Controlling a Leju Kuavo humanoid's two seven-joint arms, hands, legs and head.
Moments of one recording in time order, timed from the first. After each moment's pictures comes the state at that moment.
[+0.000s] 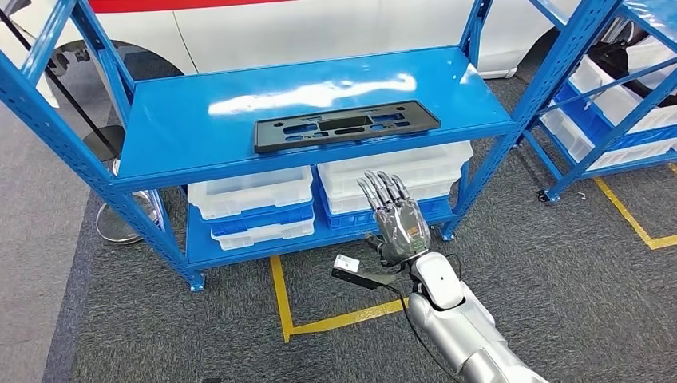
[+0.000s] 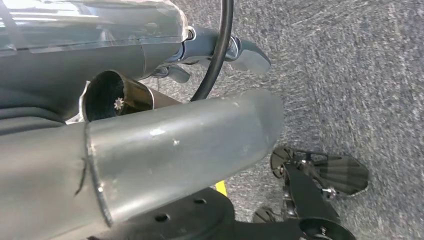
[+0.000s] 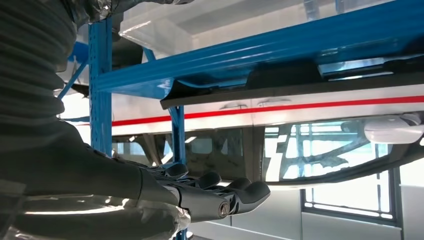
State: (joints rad) left arm -0.06 -0.10 -0.41 -0.17 0.32 0.41 0.10; right arm -0.53 0.06 0.56 -0.83 1.21 -0.58 -0.10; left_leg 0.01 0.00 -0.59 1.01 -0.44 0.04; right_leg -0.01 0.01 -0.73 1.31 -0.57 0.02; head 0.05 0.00
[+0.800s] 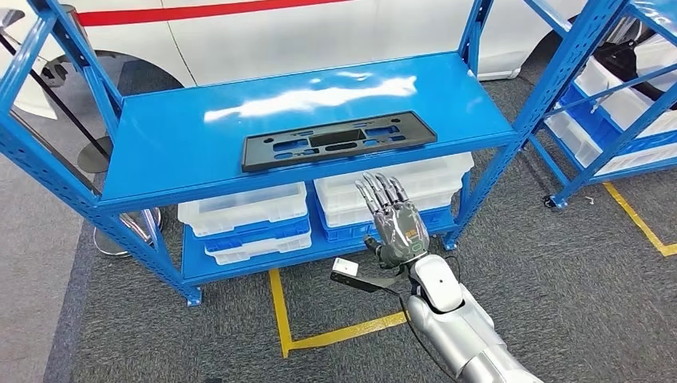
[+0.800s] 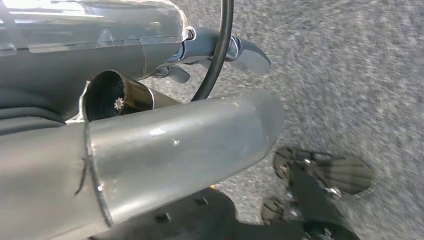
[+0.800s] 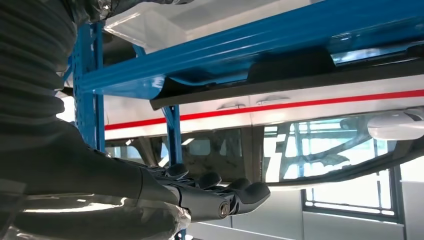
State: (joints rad) left arm -0.06 -0.10 -0.41 -0.17 0.32 0.41 0.10; right arm -0.52 0.06 0.56 -0.86 1.22 -0.58 -0.10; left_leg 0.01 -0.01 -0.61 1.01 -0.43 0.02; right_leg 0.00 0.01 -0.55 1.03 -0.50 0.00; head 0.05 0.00
